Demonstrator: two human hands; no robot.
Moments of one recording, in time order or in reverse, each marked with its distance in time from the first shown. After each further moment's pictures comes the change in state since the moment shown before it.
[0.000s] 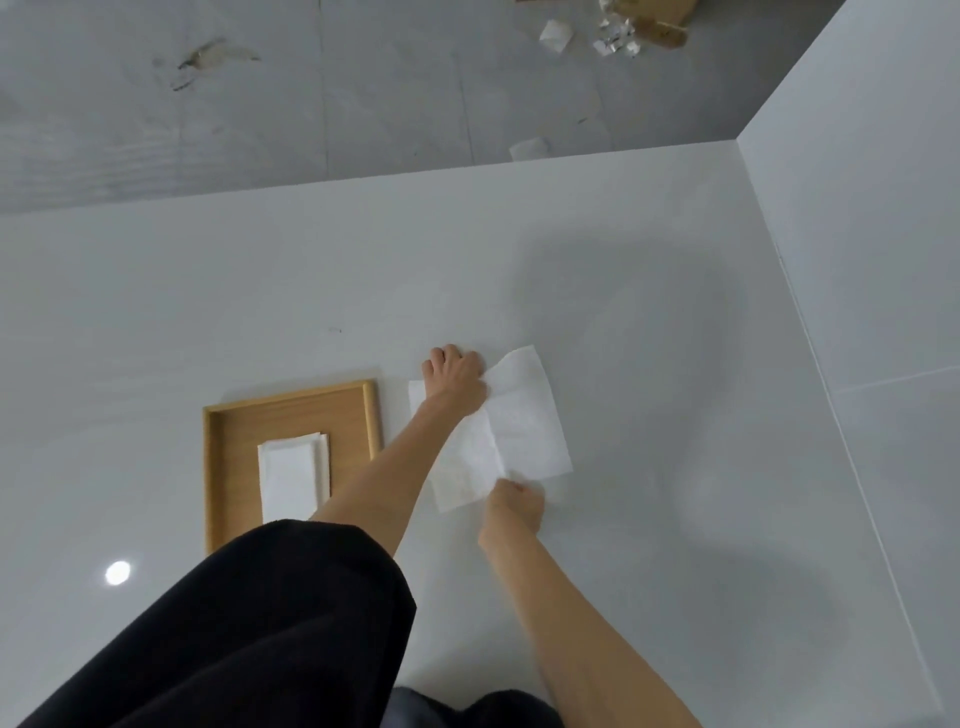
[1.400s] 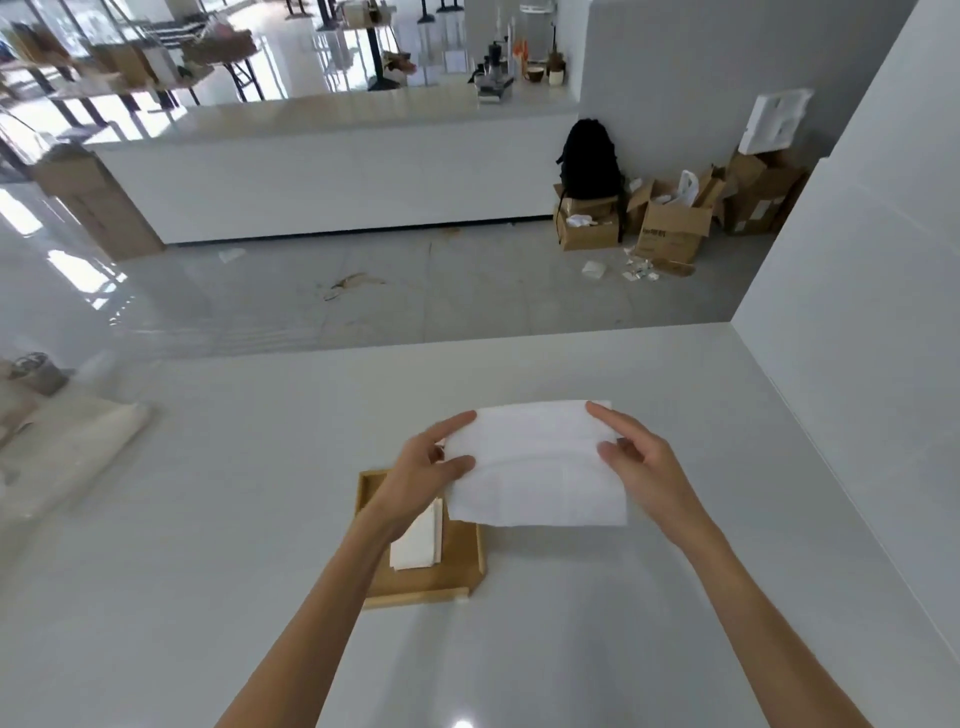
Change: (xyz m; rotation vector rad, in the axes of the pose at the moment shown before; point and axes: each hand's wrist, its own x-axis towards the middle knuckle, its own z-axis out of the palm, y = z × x) left_hand -0.306 -0.115 -0.151 -1.115 0.204 0.277; right_hand -0.172 -0.074 -0.158 -0.172 -0.560 -1.290
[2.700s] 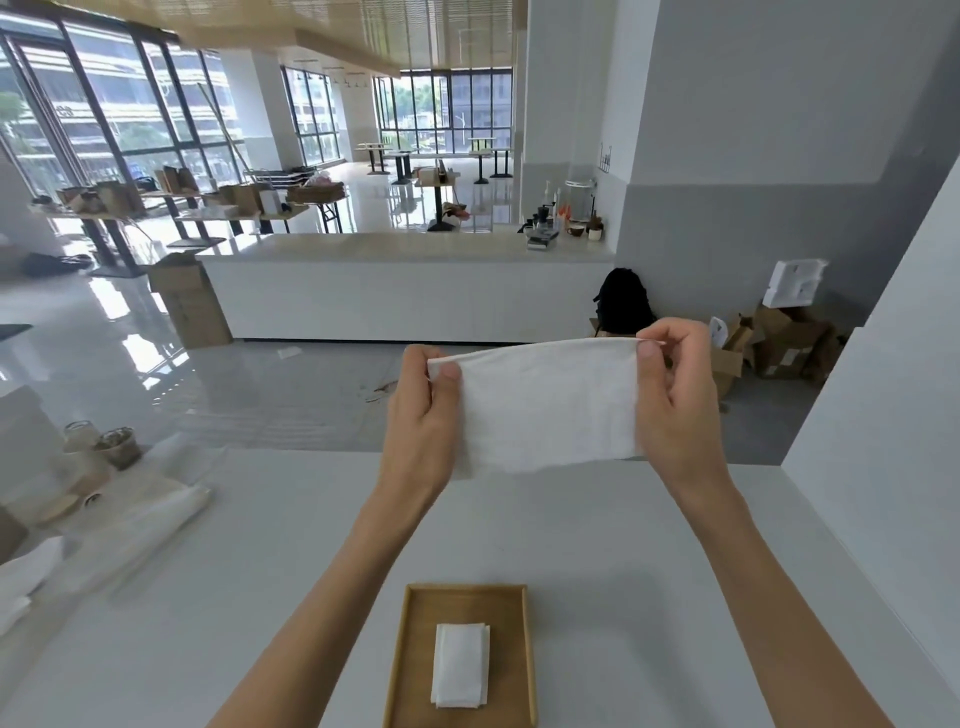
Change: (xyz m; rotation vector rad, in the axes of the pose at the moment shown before) left_hand -0.047 0.179 -0.077 0.058 0.587 0.631; right_hand 0.037 -0.227 0.064 -0.062 0.392 -0.759
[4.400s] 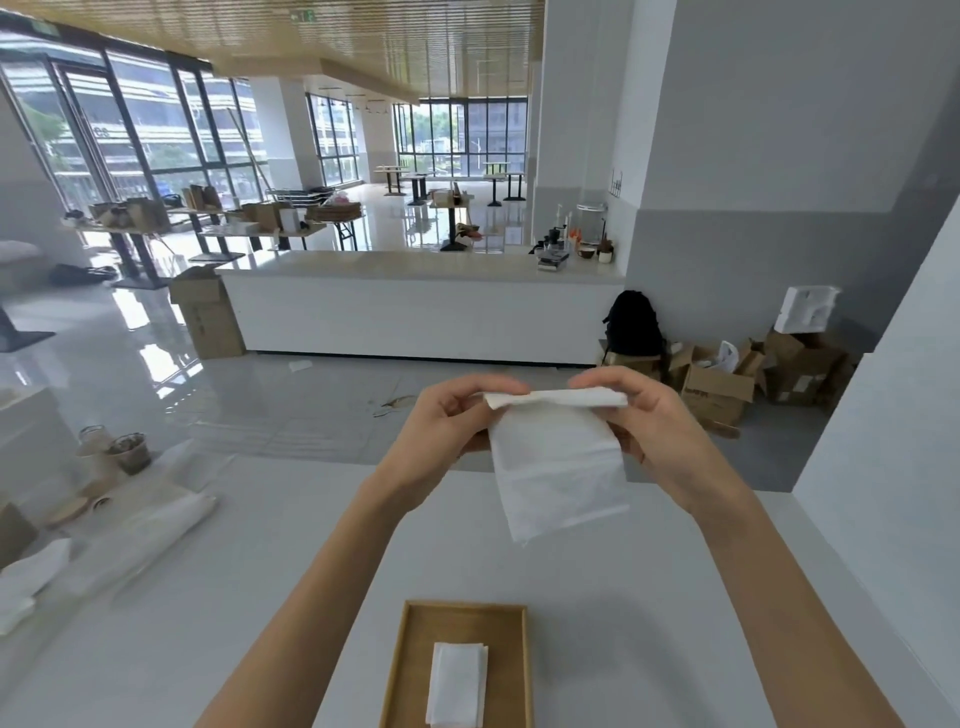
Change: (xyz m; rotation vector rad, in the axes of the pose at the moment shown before) left_hand 0.013 -0.004 0.000 -0.338 -0.451 -0.186; right_hand 0.010 0.004 -0.009 0.437 -0.503 0.498
